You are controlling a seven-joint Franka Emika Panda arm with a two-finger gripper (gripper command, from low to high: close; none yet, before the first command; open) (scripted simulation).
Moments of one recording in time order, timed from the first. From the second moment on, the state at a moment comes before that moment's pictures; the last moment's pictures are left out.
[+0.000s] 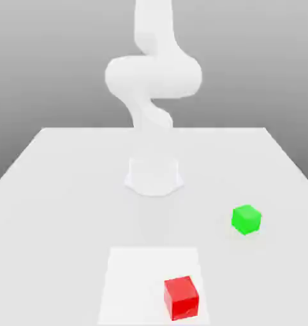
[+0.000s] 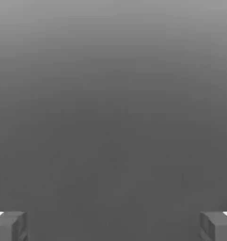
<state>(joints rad) 0.01 -0.71 0.00 -2.32 0.00 2.34 0.78</state>
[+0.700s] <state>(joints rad) 0.08 0.06 0.02 -2.49 0.00 2.65 0.66</state>
